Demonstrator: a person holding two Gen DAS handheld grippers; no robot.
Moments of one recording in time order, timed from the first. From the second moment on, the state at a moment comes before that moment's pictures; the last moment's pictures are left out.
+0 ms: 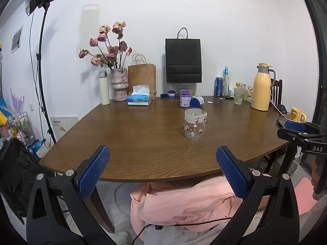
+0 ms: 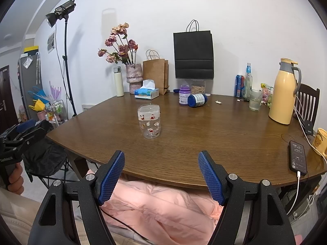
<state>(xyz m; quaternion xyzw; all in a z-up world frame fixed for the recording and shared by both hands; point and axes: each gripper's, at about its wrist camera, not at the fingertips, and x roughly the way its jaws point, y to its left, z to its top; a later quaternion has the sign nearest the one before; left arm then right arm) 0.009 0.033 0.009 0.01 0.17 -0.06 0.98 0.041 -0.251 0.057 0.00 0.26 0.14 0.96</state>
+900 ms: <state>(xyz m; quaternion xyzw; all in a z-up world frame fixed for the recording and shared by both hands) 0.009 0.034 0.011 0.02 0.17 -0.06 0.98 0.042 -0.253 0.055 0.00 0.26 0.14 0.96</state>
